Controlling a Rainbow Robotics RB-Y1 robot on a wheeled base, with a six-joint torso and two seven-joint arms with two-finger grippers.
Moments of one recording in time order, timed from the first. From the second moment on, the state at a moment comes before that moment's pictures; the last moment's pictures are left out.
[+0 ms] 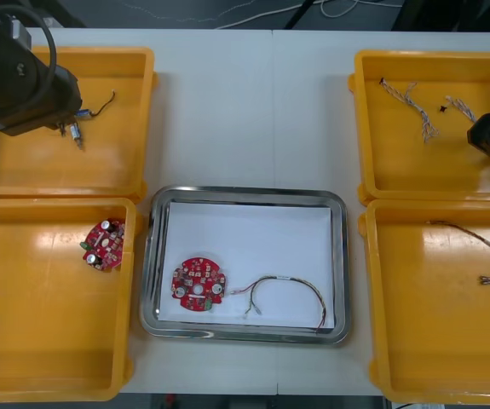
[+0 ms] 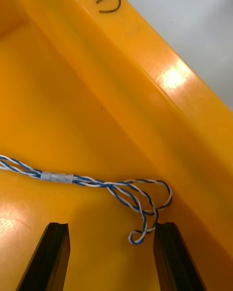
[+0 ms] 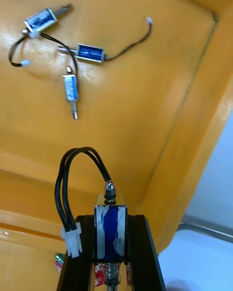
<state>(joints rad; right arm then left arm) -0.63 -0.77 0.21 -1.17 -0.30 0.95 0.57 -0.73 0.55 0.11 -1.80 0.51 1.91 -0.96</state>
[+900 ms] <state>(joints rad) -0.63 -0.77 0.21 -1.13 -0.29 0.92 0.54 -0.62 0.55 -0.25 -2.11 0.60 1.91 -0.57</state>
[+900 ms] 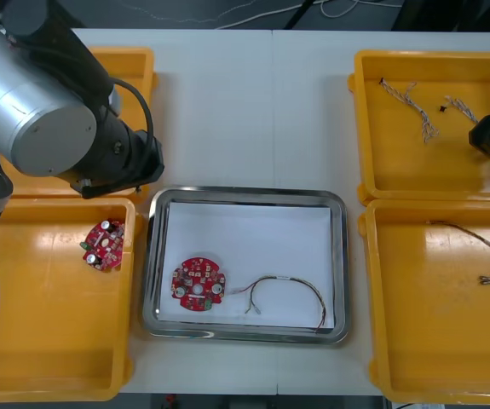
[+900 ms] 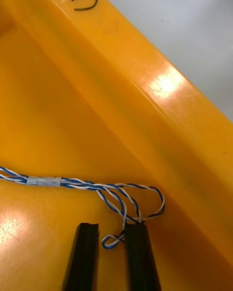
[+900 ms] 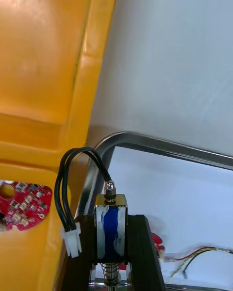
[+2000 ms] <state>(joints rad) -0.63 -0.77 0.21 -1.40 -0.38 1.32 0.68 -0.58 0.54 -0.60 -2.07 0.42 1.75 -0.55</state>
